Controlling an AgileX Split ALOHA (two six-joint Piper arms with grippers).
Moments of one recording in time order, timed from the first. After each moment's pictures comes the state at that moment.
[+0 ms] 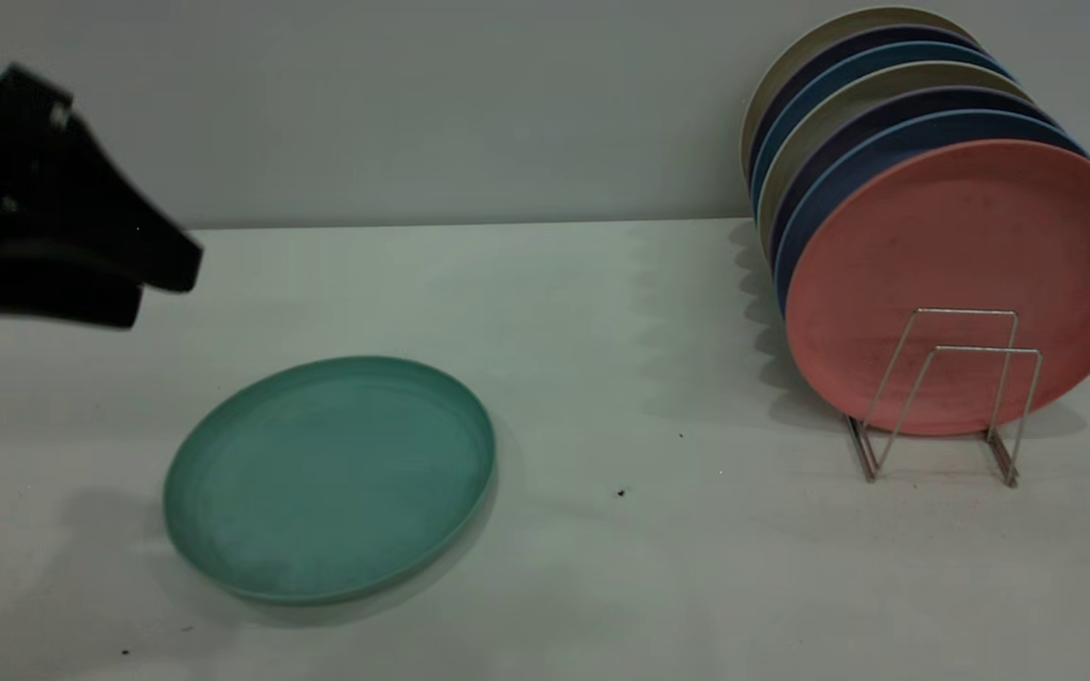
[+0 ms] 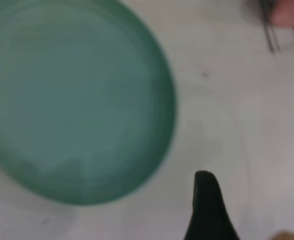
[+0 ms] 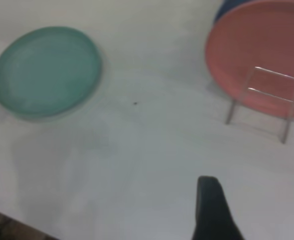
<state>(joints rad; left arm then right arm) 0.10 1.61 -0.72 -1.18 0.61 1.05 0.10 0.58 -0.49 0.50 0.69 -0.47</state>
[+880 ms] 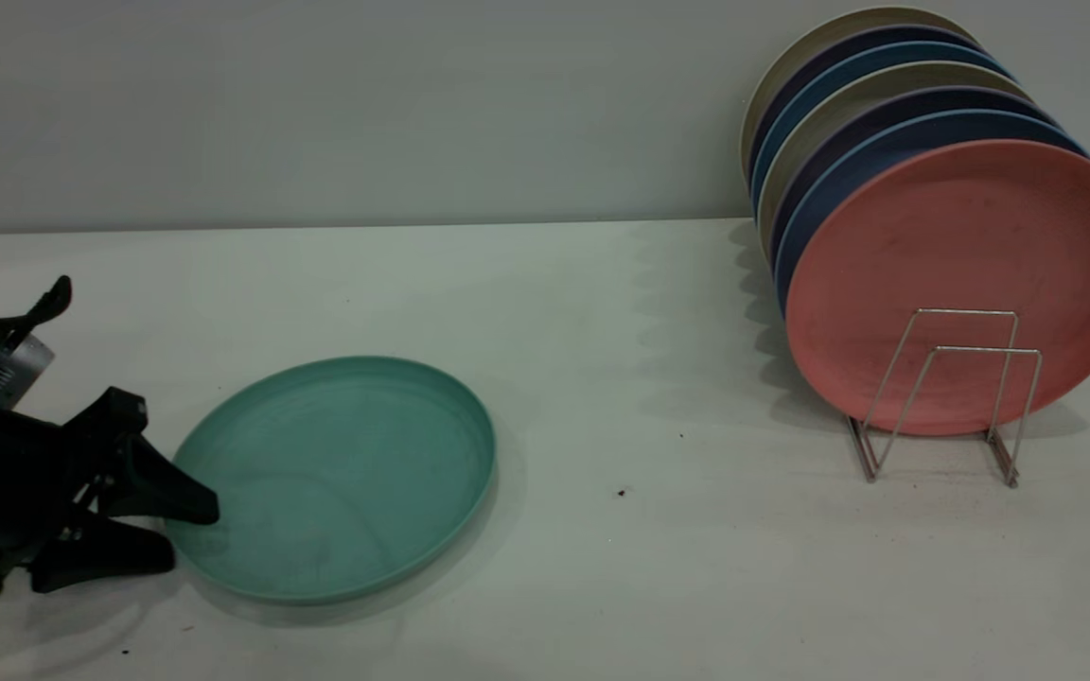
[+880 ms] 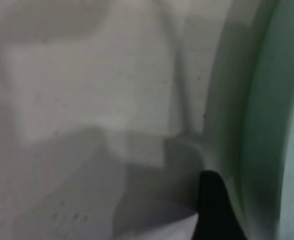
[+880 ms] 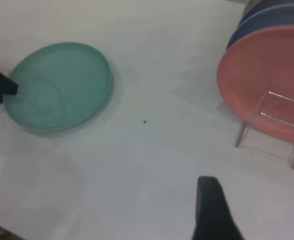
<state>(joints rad) 0.21 2.25 -0.74 -1.76 0.56 1.51 0.10 0.62 -0.49 0.57 0.63 -0.55</state>
